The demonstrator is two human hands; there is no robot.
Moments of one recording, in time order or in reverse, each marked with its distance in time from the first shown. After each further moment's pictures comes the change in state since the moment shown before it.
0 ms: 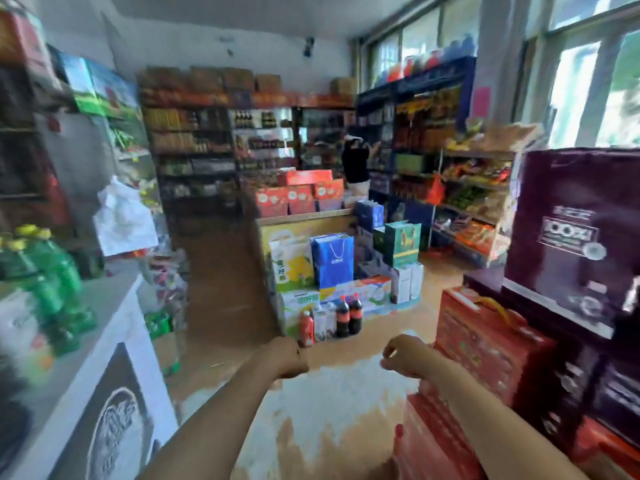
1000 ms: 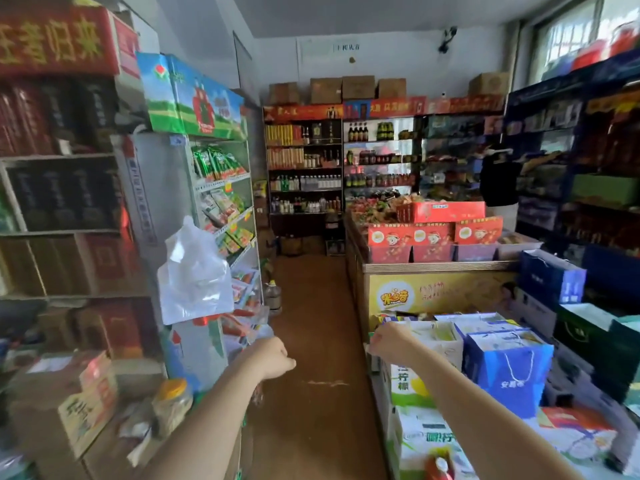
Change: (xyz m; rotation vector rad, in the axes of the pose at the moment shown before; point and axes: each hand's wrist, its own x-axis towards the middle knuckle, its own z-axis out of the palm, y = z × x) left_hand 0.579 -0.387 -0.321 -0.248 0.215 -0.403; right_hand 0.753 -0.420 -0.091 0.081 -0.069 -0.320
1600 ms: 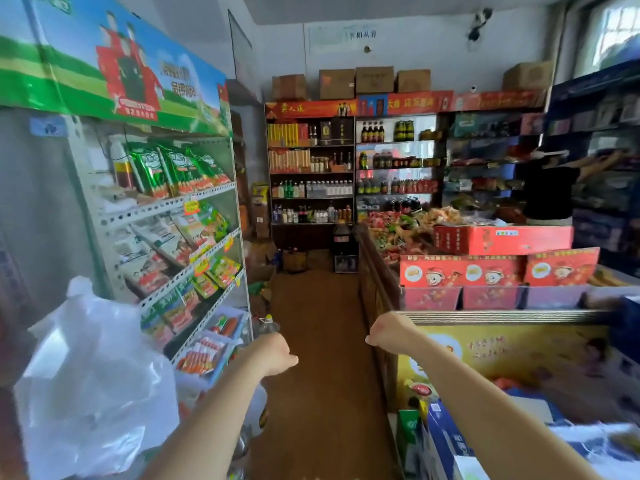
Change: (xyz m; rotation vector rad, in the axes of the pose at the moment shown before) left_hand 0.511 0.014 -0.115 0.060 -0.007 -0.009; right_hand 0.555 -0.061 -0.061 -0.203 -0.026 -0.062
